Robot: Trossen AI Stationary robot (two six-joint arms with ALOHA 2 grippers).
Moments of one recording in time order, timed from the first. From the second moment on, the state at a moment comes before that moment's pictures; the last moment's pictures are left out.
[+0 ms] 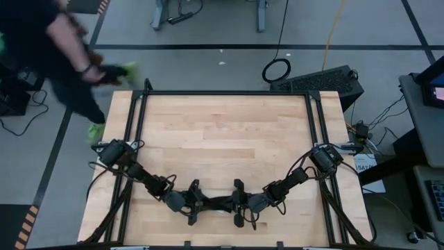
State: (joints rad) left arm -0.64 1.99 0.63 0.91 -0.41 -0.56; right arm 0.54 2.20 0.91 0.96 0.44 0.43
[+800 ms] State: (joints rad) left arm -0.67 1.89 0.63 0.89 -0.45 -0.44; right arm 0.54 2.17 0.91 0.99 0.44 0.38
